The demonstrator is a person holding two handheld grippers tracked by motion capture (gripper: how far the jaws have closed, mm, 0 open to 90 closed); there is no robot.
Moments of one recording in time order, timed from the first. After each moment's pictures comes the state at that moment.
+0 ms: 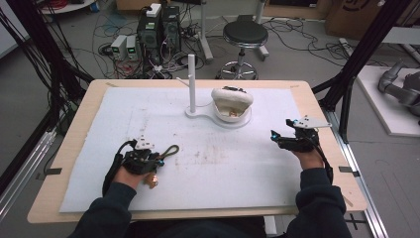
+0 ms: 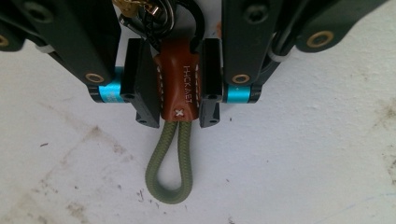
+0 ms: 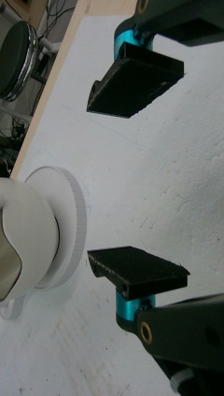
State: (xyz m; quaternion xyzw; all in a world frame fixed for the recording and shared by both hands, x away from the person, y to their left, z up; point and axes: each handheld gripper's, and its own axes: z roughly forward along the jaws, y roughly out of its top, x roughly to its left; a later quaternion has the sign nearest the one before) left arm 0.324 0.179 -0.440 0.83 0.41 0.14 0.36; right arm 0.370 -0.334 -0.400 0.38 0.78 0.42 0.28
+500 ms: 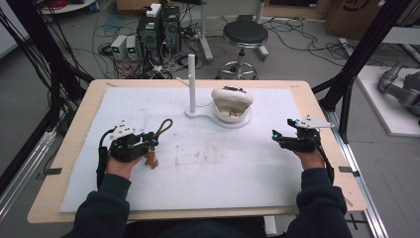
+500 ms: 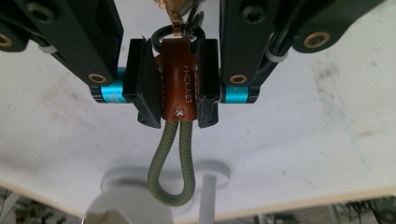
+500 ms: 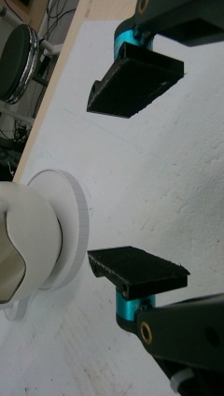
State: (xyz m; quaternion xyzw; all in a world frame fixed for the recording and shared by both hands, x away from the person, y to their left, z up) left arm 0.332 0.203 -0.400 0.73 0.41 0.20 0.51; right arm 0.369 -0.337 -0.398 0.39 0.77 0.42 0.28
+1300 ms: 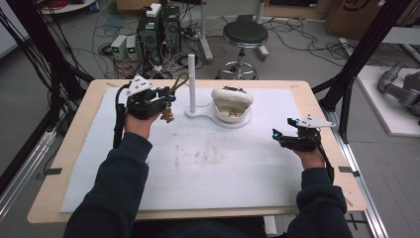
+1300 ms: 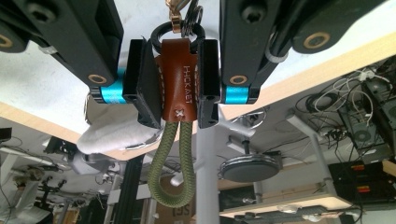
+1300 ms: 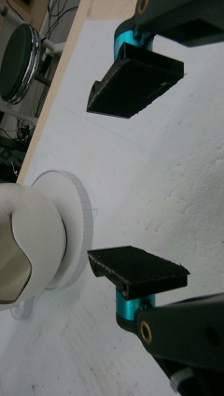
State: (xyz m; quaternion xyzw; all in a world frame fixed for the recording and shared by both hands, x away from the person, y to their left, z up) left arm 0.402 0.144 -0.311 0.71 0.36 0.27 0.55; right arm 0.371 -0.338 -0.398 0.39 0.77 0.43 0.28
